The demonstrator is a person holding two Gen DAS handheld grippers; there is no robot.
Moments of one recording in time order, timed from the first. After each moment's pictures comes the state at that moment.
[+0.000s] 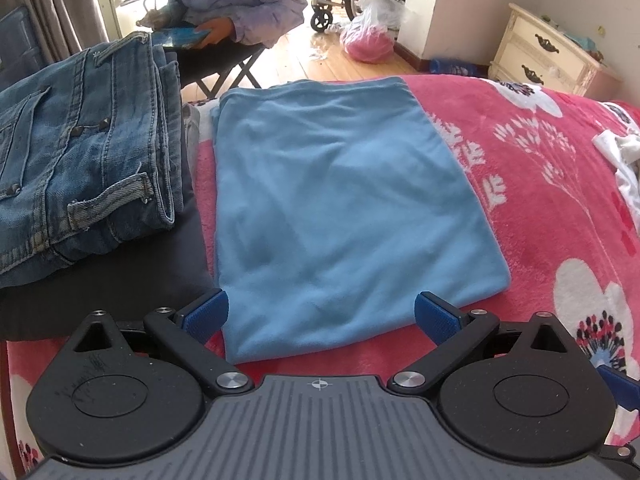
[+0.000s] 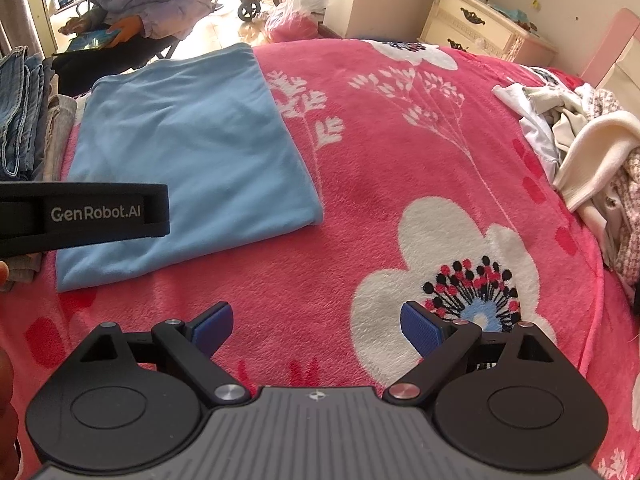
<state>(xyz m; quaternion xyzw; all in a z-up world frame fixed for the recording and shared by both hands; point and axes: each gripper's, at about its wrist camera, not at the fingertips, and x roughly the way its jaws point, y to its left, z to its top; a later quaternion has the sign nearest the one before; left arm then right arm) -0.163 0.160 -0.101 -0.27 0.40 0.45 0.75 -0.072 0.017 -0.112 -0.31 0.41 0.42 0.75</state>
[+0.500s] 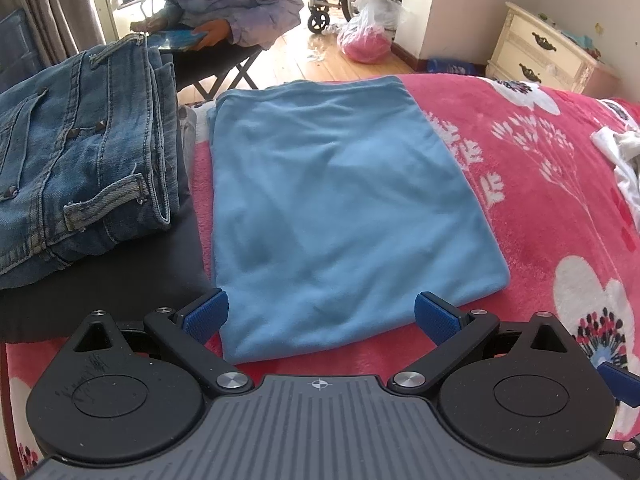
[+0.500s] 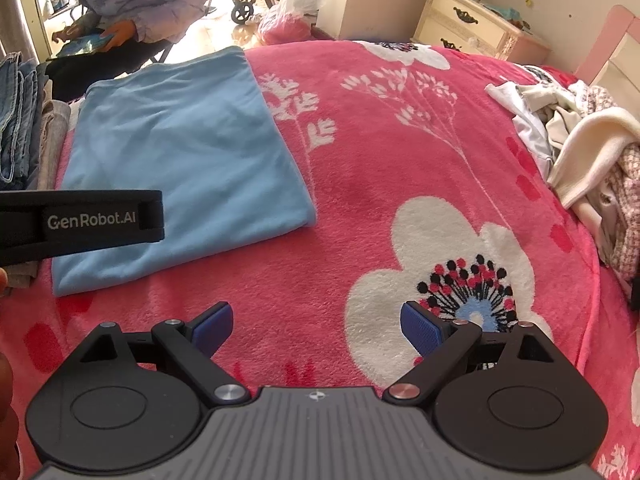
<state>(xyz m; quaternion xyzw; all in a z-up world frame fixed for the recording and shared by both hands) -0.161 0.159 -0.101 -0.27 0.40 0.45 0.75 -0.069 0.015 -0.110 -0.31 0.41 0.42 0.75</state>
